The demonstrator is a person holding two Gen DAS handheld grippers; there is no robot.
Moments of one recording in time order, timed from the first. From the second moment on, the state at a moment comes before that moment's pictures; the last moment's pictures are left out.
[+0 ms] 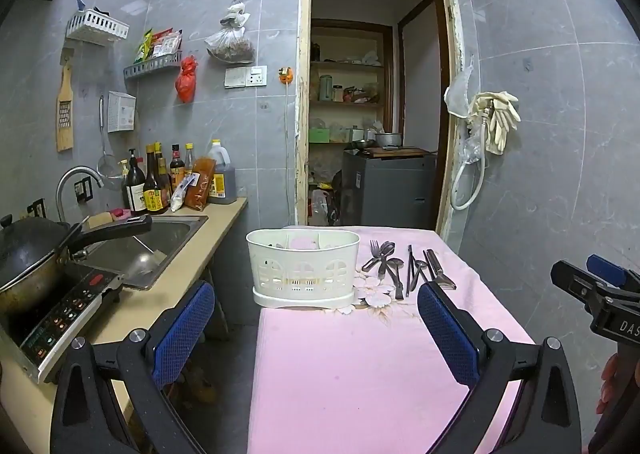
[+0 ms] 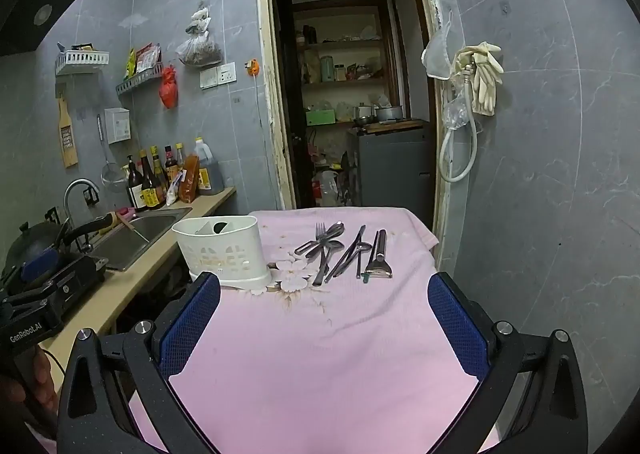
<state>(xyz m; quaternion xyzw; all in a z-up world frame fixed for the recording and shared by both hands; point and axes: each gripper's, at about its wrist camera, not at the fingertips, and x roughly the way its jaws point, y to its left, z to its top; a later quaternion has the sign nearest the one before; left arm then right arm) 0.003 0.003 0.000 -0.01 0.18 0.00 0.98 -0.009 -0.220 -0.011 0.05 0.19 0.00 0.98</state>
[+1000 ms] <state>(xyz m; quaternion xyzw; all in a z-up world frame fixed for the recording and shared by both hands) 0.003 0.006 -0.001 -0.01 0.18 0.00 0.98 -0.011 -0.214 -0.016 0.05 0.19 0.01 0.98</state>
